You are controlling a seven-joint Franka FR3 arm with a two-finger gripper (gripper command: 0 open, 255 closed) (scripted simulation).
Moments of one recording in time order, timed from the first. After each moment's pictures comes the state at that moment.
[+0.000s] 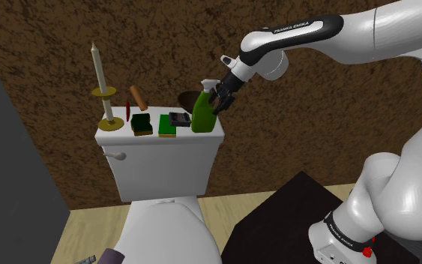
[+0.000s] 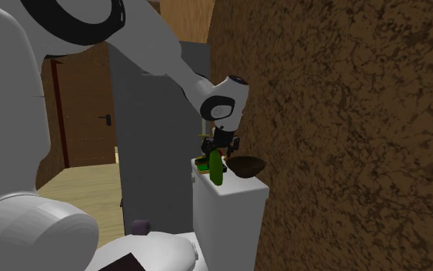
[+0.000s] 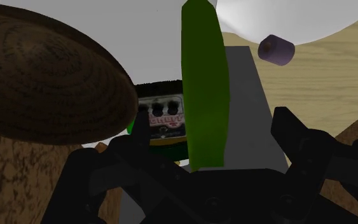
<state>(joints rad) 0.45 0.01 -0.33 -2.11 0.62 2.31 -1.38</state>
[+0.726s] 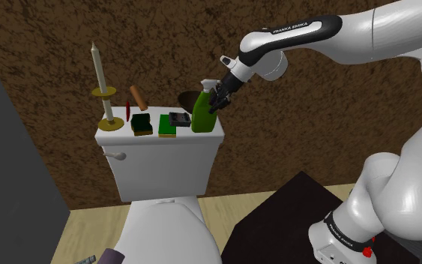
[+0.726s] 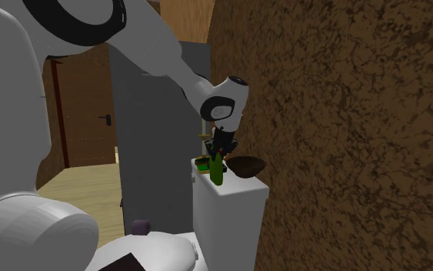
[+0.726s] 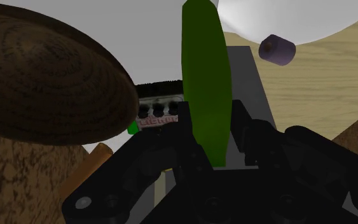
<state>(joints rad) 0.45 0.01 -0.33 -2.11 0.62 2.31 -1.39</state>
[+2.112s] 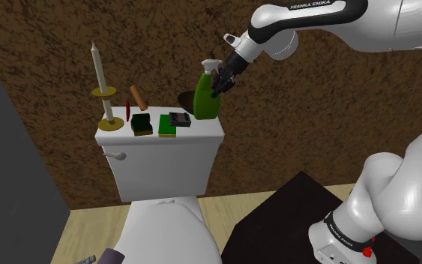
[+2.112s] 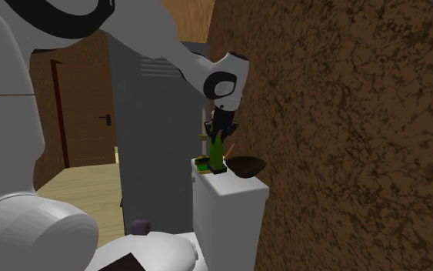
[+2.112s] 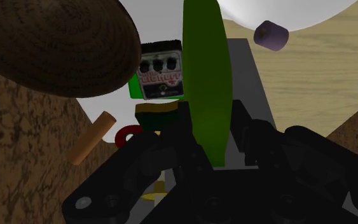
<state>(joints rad) 0.45 -0.05 -0.33 -2.00 0.52 2.18 -1.27</state>
